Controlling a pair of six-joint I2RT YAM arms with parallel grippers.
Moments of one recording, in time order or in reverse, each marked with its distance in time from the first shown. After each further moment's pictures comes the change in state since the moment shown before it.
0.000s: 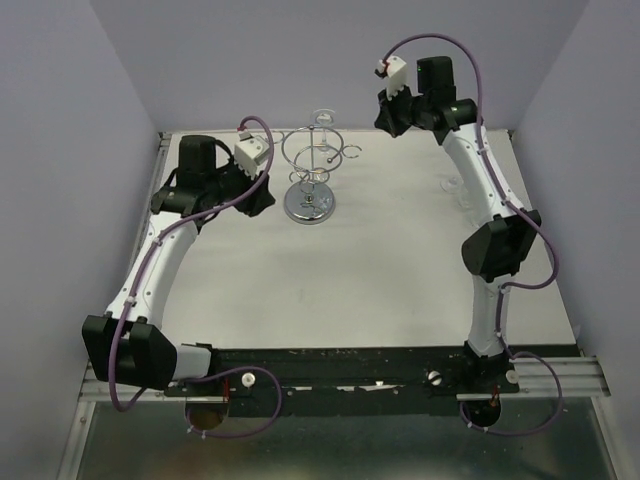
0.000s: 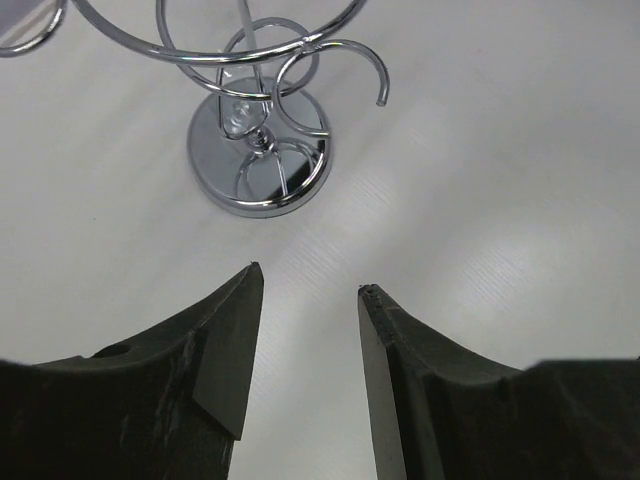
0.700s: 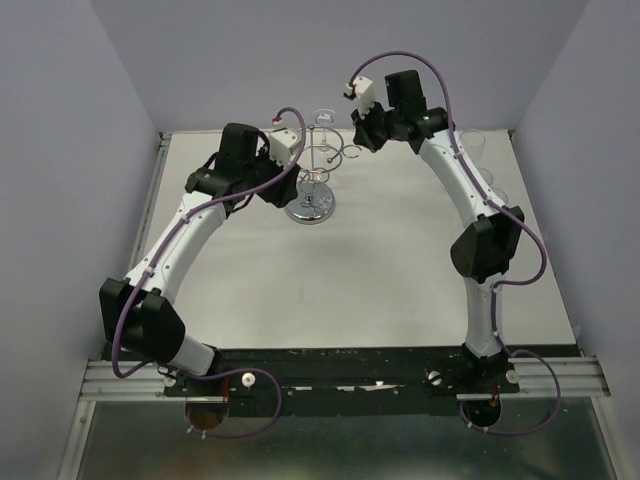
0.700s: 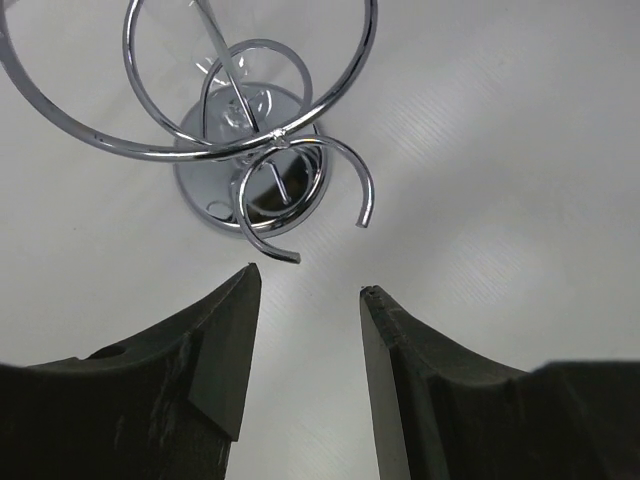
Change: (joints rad) left arm -0.231 0.149 0.125 -0.034 -0.253 -0.105; right arm 0.122 0.059 -0.016 -0.002 0.032 -0.089
